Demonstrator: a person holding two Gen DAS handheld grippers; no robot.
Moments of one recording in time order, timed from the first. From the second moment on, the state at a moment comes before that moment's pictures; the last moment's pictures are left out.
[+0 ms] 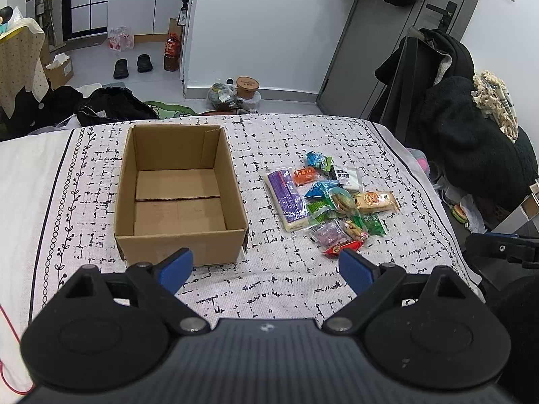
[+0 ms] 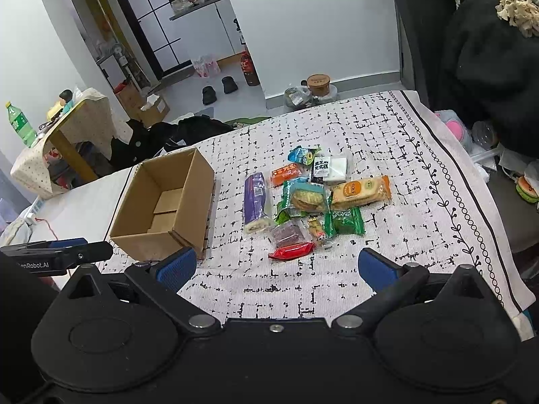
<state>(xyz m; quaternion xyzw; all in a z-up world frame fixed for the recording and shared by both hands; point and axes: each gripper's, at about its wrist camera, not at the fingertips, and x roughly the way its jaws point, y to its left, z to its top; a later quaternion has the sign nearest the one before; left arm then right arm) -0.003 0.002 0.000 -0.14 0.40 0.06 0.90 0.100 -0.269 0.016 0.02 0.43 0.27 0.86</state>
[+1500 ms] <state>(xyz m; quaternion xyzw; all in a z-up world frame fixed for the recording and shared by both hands) 0.064 -0.003 -0.009 -0.11 0.40 0.00 0.91 0.123 -0.282 -0.012 0.04 0.43 0.25 0.86</state>
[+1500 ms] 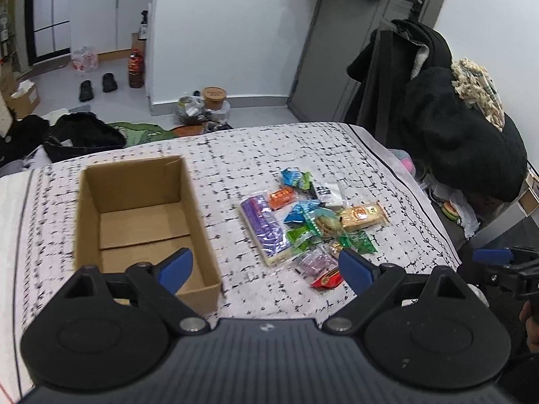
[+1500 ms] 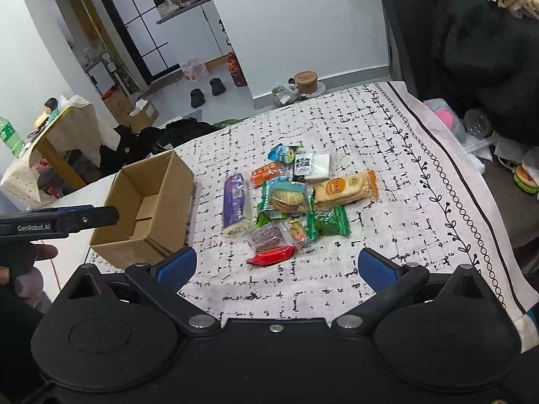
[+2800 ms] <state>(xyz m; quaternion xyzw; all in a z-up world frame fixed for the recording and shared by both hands) 0.189 -0.072 -0.100 -0.05 0.45 -0.14 0.88 0.201 -0.286 -0.089 0.08 0.51 0.23 0.82</state>
